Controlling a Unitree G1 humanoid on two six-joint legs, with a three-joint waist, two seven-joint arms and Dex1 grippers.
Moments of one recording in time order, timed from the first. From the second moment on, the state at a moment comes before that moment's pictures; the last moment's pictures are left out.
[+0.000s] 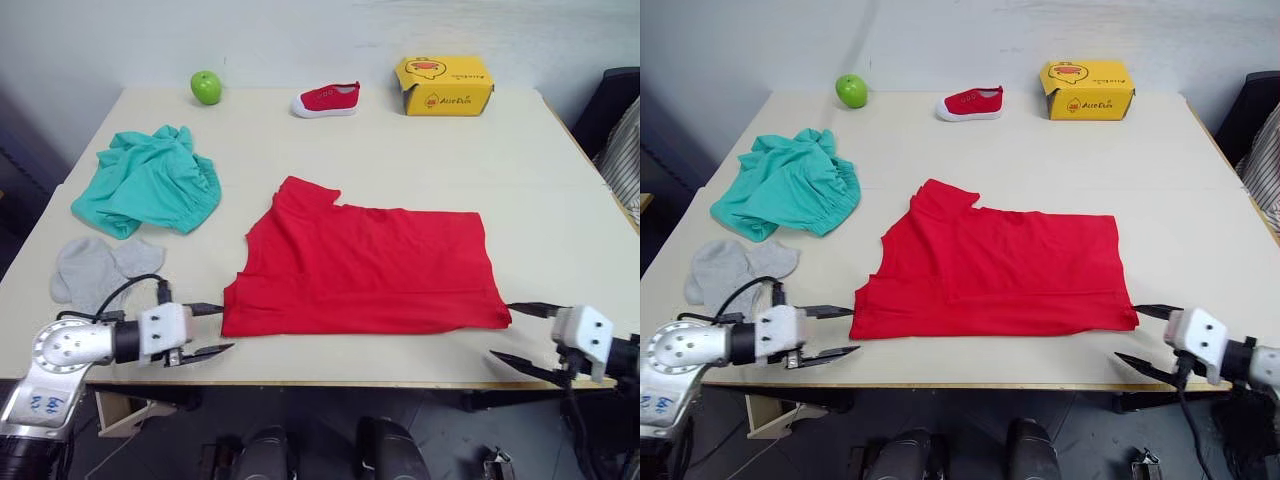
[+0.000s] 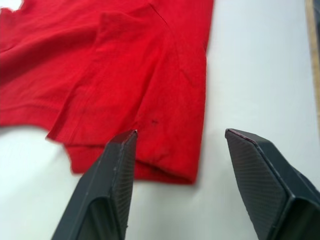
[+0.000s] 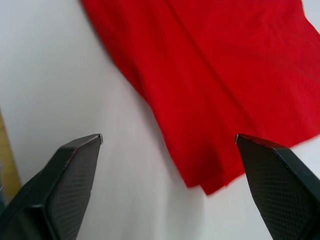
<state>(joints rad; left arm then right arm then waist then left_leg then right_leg) -0.01 0.83 0.09 -0.05 -0.13 -0.22 -1.04 0.09 -0.91 -0.28 0.14 0.23 -0.29 1.17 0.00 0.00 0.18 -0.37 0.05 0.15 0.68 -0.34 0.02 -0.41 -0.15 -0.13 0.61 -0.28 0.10</state>
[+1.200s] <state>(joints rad) 0.41 0.90 0.23 -0.41 -0.15 0.03 -0.94 0.17 -0.95 -0.23 0.11 0.24 -0.30 1.18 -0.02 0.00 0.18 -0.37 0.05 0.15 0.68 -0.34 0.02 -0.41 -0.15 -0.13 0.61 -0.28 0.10</state>
